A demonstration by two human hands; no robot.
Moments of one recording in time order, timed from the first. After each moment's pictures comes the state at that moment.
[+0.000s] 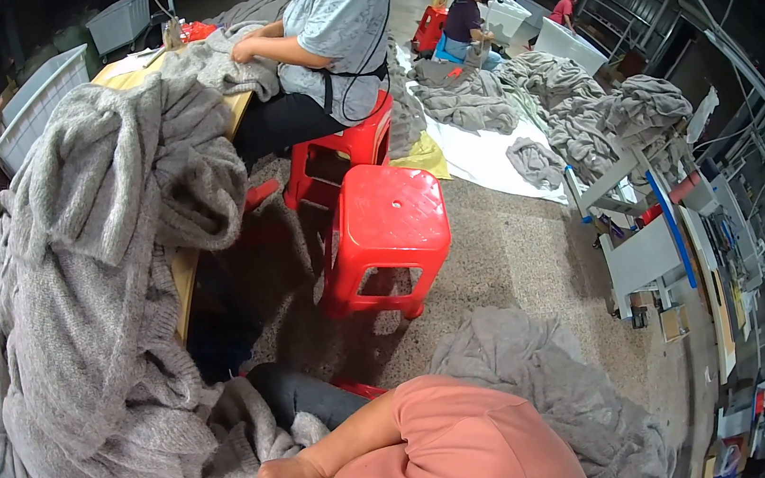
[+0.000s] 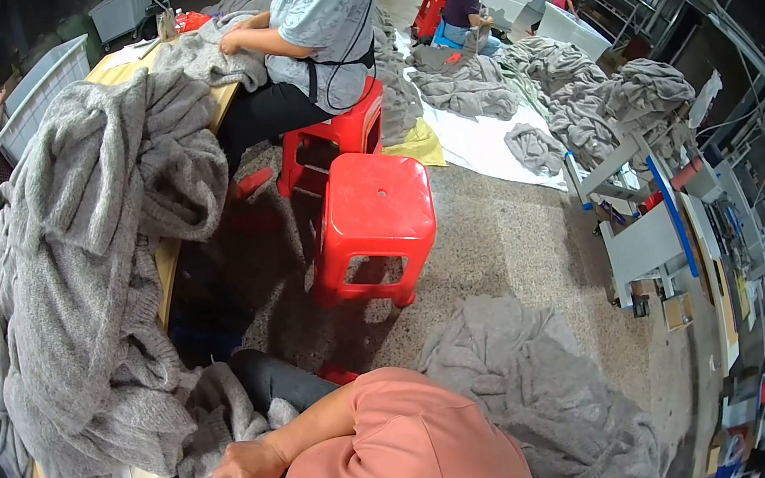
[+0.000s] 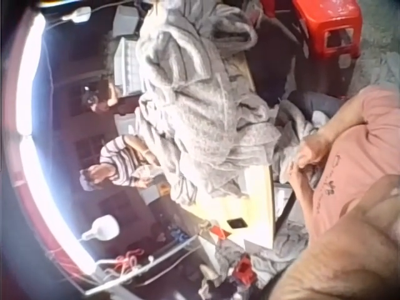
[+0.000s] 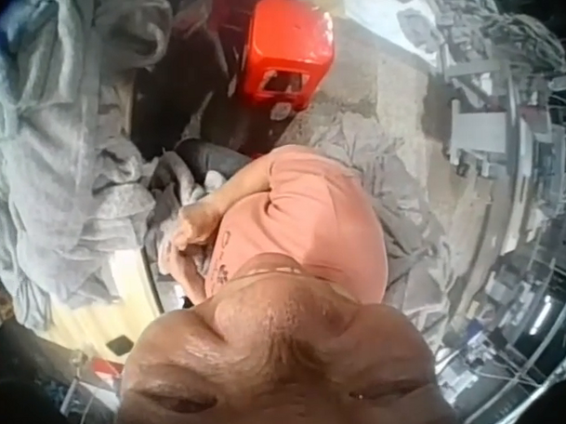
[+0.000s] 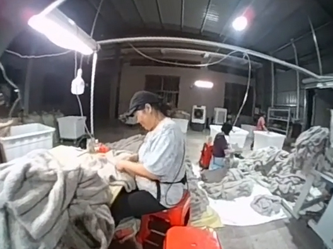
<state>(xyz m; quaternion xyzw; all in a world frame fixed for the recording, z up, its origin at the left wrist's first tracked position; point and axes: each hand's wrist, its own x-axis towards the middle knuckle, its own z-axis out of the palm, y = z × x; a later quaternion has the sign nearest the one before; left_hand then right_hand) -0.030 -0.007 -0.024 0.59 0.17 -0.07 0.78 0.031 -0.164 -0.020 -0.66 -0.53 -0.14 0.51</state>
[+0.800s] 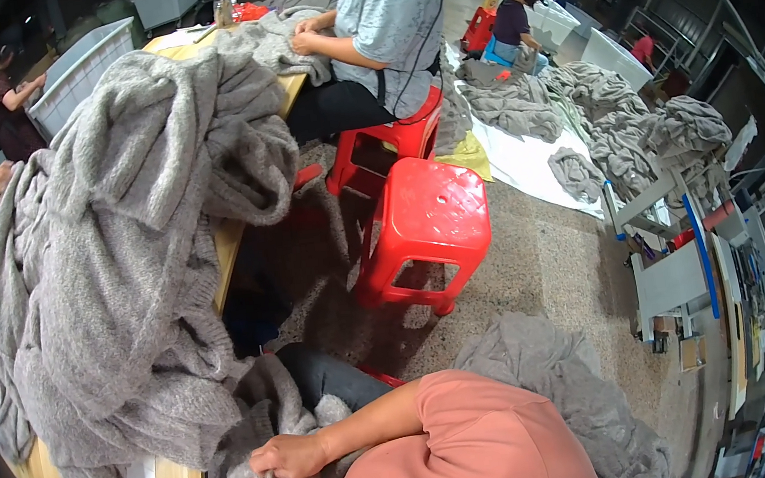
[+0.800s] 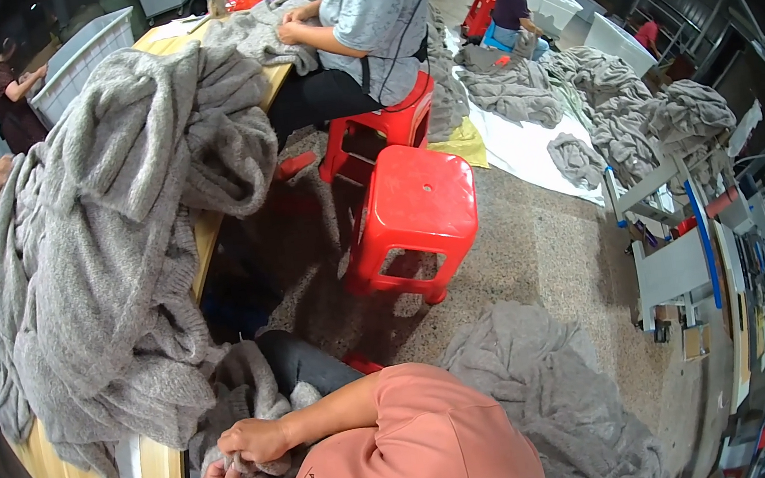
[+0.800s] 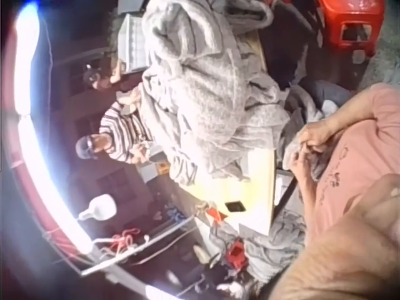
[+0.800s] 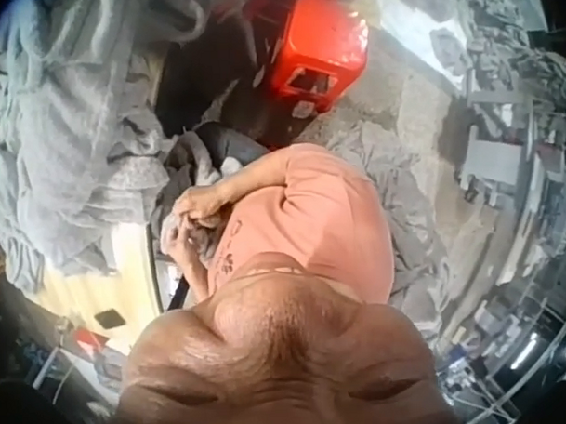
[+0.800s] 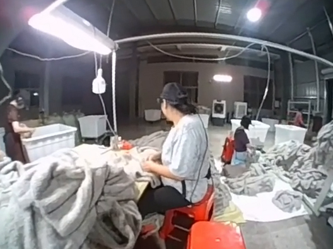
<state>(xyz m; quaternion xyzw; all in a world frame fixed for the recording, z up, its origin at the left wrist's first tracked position) -0.031 -0.004 -0.007 0.69 0.19 0.00 0.70 0.047 -0.148 -0.035 -0.67 -0.43 0.11 0.59</state>
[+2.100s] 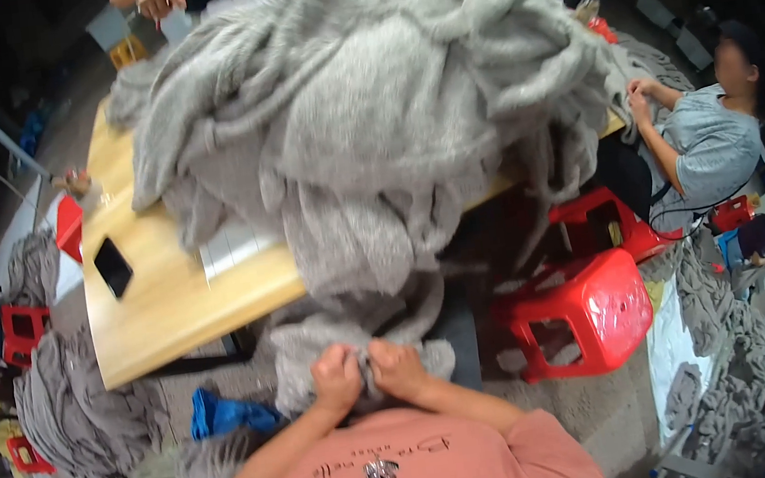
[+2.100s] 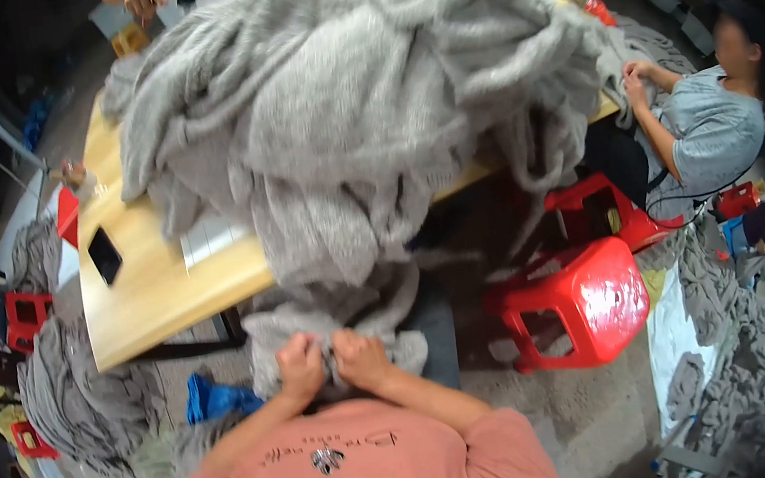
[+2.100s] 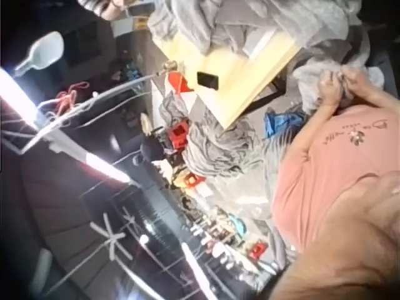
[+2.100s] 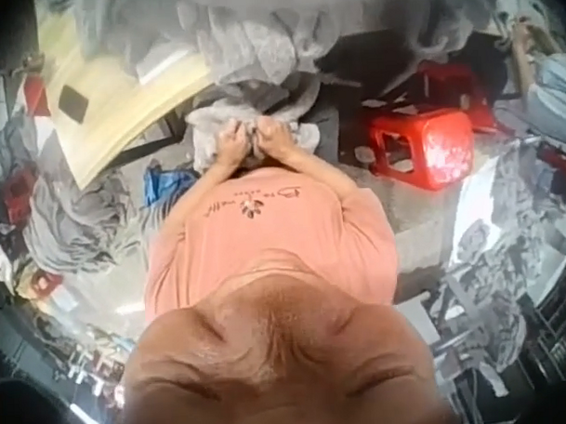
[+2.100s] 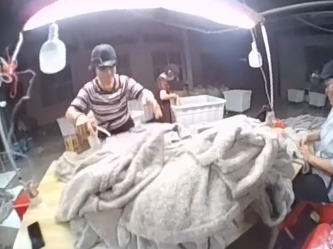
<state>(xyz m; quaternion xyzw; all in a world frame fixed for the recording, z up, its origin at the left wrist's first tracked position) -0.046 -0.028 -0.052 0.86 0.21 0.21 0.40 0.021 -0.138 -0.073 -0.82 -0.40 0.02 0.41</state>
